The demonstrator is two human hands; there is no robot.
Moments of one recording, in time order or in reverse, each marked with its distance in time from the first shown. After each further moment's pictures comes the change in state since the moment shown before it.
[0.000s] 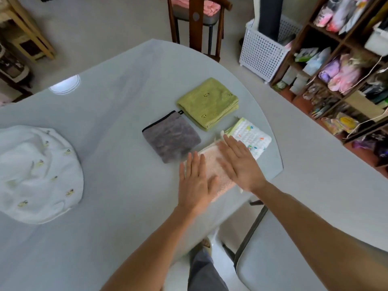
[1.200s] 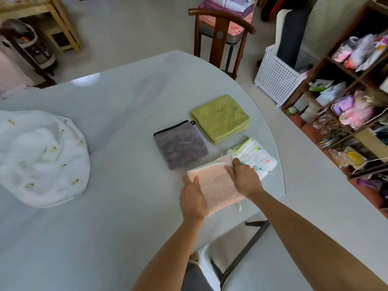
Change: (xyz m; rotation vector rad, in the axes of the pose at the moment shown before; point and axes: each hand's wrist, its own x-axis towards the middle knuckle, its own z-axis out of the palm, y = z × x) left_hand -0.004 0.014 -0.026 -0.575 0.075 -0.683; right_hand 0.018 -0.024 -0.026 0.042 -0.159 0.398
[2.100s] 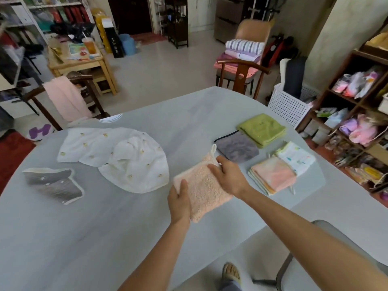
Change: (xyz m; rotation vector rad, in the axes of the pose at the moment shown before) left_hand -0.035 -0.205 -0.285 -0.792 0.059 -0.083; right_hand -0.164 -0.338 0.050 0.405 0.148 -0.229
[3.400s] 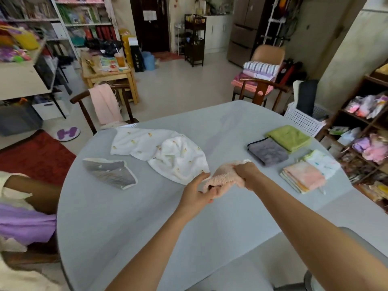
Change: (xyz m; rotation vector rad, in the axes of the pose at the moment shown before) left_hand -0.007 0.038 -0.123 0.078 -0.543 0.258; right_hand -0.009 -0.094 0.045 0.504 -0.007 0.635
